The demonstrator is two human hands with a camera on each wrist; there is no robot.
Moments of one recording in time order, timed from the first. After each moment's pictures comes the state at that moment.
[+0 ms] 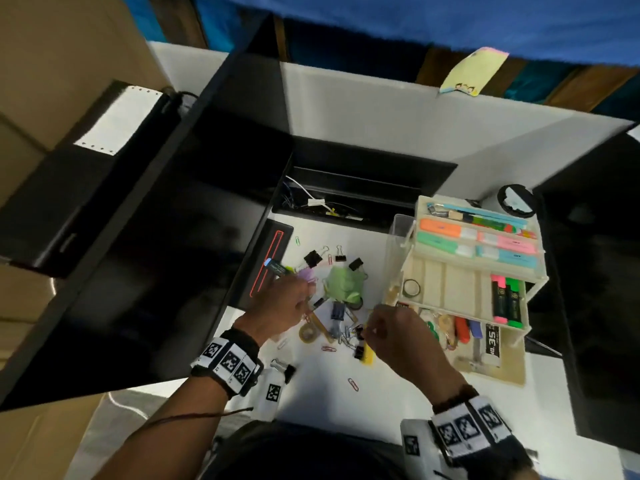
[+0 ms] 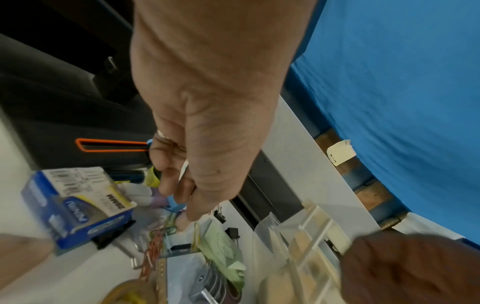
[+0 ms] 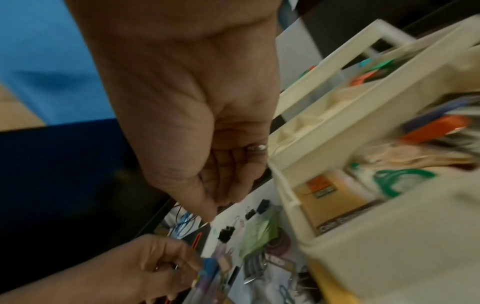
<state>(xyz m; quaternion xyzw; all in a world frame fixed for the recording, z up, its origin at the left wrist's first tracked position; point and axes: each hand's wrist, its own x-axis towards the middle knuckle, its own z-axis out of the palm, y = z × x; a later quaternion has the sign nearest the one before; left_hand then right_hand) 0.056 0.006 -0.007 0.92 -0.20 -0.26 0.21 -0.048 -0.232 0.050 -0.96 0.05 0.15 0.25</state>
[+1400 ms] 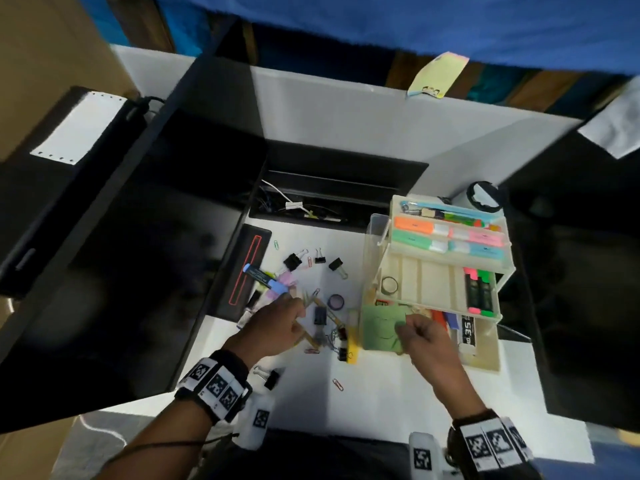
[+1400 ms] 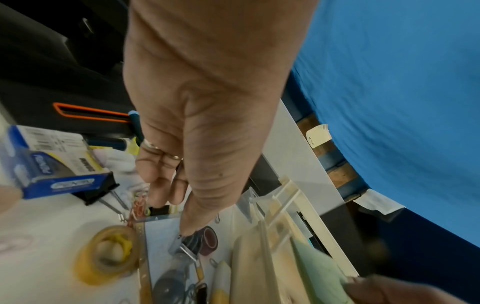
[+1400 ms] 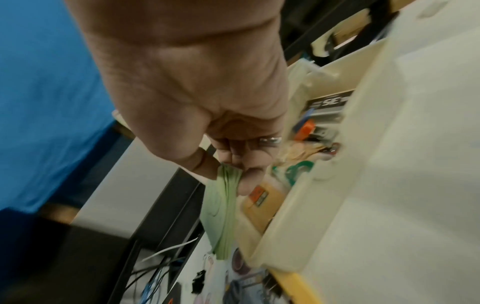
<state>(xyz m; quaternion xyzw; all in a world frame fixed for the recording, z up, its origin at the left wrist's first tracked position) 0.031 -0.006 -0.027 0.90 -0.22 -0.31 0.23 -0.086 -0.282 0.045 -0.79 0.32 0.11 0.51</state>
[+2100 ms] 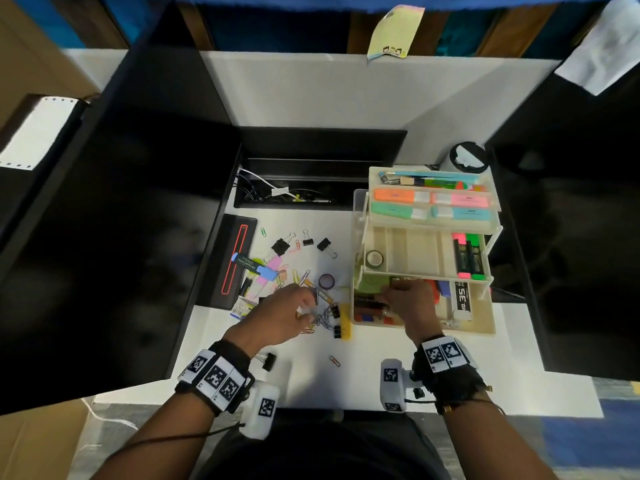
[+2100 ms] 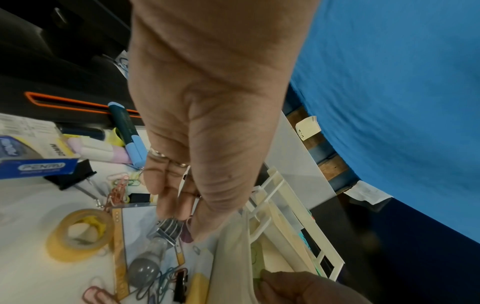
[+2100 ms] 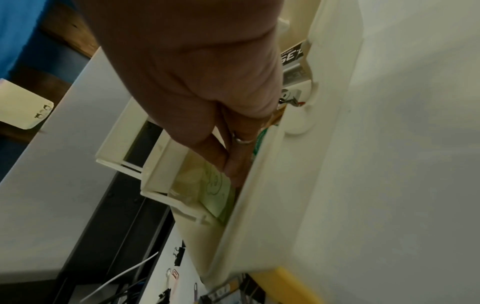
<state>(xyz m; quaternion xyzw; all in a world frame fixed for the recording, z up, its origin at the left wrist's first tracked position) 0.015 -0.034 -0.011 0.87 -0.23 -0.34 0.26 -0.060 -0.301 -0.017 -0.72 0.45 0.07 0.52</state>
